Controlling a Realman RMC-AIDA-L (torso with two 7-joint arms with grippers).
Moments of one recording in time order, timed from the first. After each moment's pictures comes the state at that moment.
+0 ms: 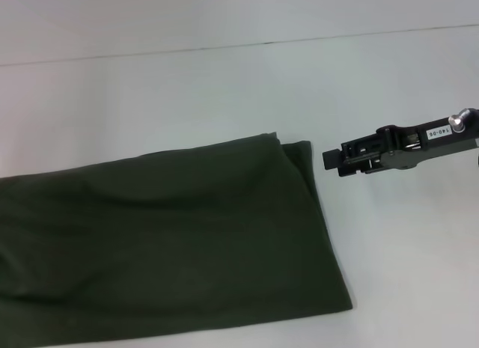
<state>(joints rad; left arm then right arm) -0.61 -1.87 0.75 0.94 2.86 1.70 -2.72 0.66 1.94 -0.62 -0.66 -2.27 -1.69 2.40</state>
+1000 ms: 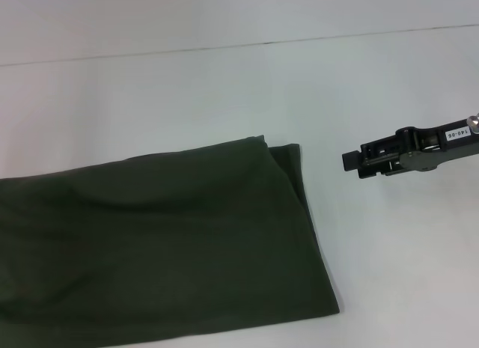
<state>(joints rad) -0.58 -1.87 0.72 0.99 2.86 1.73 -2.70 0.64 1.91 -0.61 -0.66 -2.30 -1.68 2.41</state>
